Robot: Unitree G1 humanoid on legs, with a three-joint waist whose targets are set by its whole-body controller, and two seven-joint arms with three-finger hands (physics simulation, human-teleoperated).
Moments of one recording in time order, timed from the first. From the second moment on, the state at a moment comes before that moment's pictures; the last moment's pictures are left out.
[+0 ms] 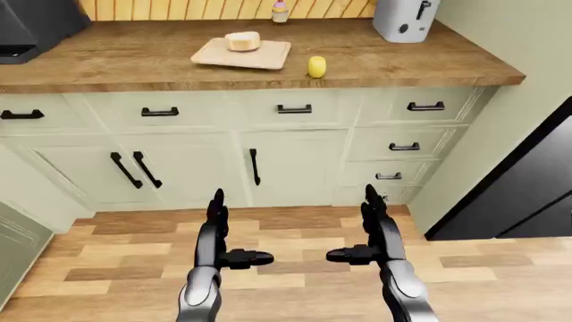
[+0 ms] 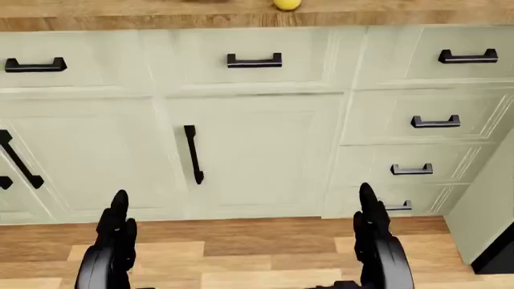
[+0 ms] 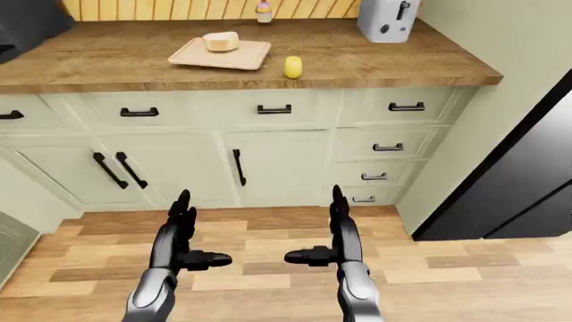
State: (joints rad) left arm 0.03 0.02 0.04 0.09 -0.01 0.06 -0.04; right arm 0.03 -0.01 -0.04 0.09 0.01 0.06 0.04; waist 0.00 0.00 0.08
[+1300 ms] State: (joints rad) left arm 0.04 0.03 0.08 0.08 -0.03 0.01 -0.02; right arm 0.13 0.00 0.01 -0.10 -0.03 0.07 0.06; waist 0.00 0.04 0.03
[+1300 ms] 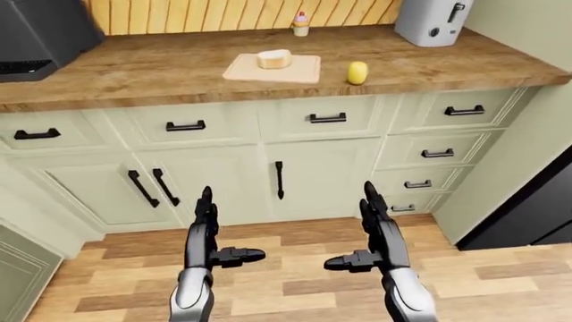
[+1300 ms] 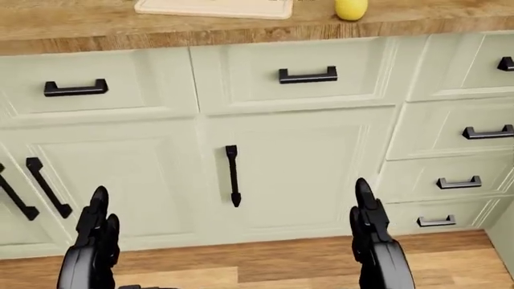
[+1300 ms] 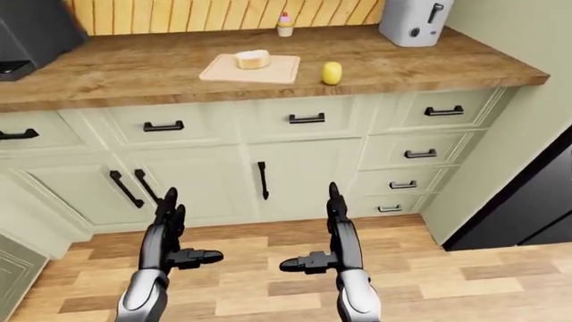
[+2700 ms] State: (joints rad) left arm -1.14 0.26 0.12 0.41 -0.15 0.69 0.10; right arm -0.98 -0.46 -0.17 0.16 0.00 0.85 0.22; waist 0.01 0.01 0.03
